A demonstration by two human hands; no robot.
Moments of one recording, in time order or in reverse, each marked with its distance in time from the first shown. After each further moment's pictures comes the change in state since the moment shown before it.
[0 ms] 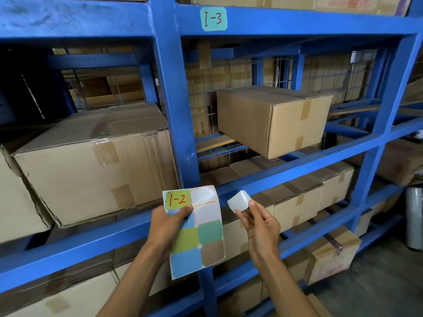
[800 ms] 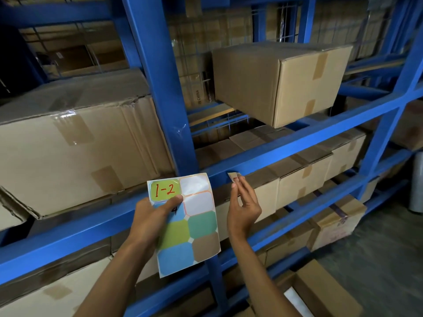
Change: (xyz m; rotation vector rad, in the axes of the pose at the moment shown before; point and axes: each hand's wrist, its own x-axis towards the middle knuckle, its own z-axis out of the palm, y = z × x) left_hand 0.017 -0.018 -0.015 0.057 -0.004 -0.080; right_hand 0.061 0.114 0.001 -0.547 0.199 -0.778
